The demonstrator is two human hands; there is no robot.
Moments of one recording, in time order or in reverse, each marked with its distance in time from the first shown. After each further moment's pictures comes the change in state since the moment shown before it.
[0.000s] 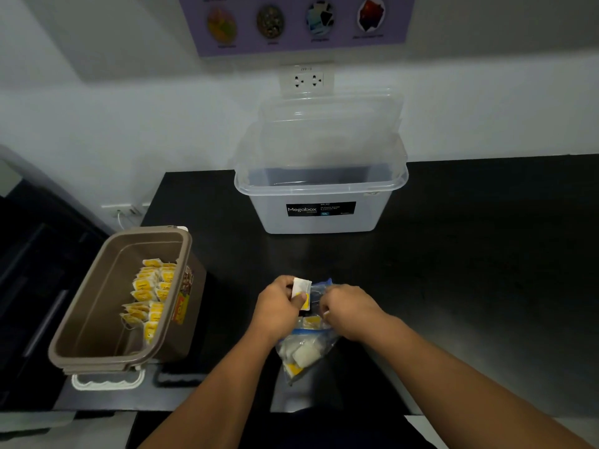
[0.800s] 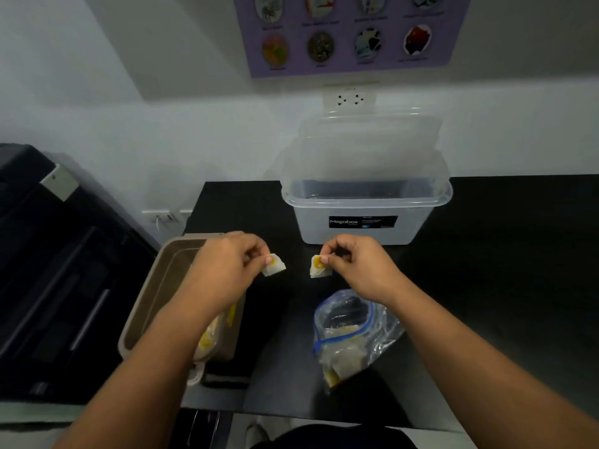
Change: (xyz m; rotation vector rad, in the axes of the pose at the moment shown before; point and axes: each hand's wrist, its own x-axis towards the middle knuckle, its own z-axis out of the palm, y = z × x) left_hand -0.040 0.059 -0.194 0.549 0.219 0.453; right_hand -0.014 -0.060 -0.084 0.791 0.430 -0.206
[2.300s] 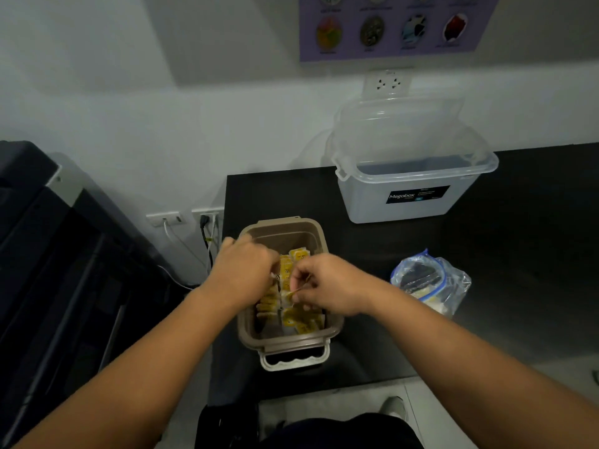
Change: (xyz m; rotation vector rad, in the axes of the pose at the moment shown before) left_hand -0.010 -0.175 -0.044 0.553 -0.273 0.352; right_hand 0.003 -0.139 0.198 -0.153 -0.299 0.099
